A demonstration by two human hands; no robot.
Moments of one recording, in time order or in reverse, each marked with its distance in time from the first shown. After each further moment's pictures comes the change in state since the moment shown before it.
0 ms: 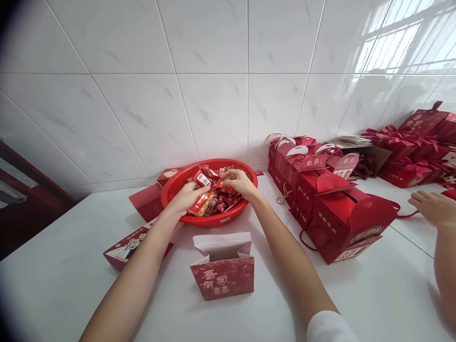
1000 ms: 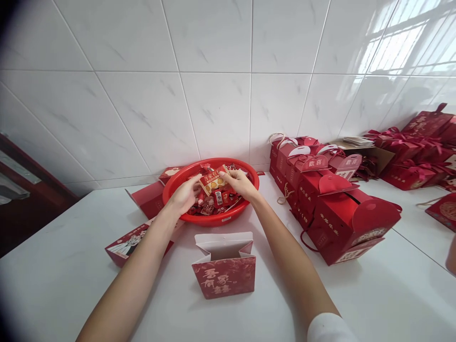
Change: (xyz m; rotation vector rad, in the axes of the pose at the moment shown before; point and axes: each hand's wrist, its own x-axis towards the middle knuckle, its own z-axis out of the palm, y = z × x) left_hand -0.003 0.012 0.000 -0.195 0.067 -0.051; right_hand -0.002 -0.002 0.008 -0.019 -0.129 -0.107
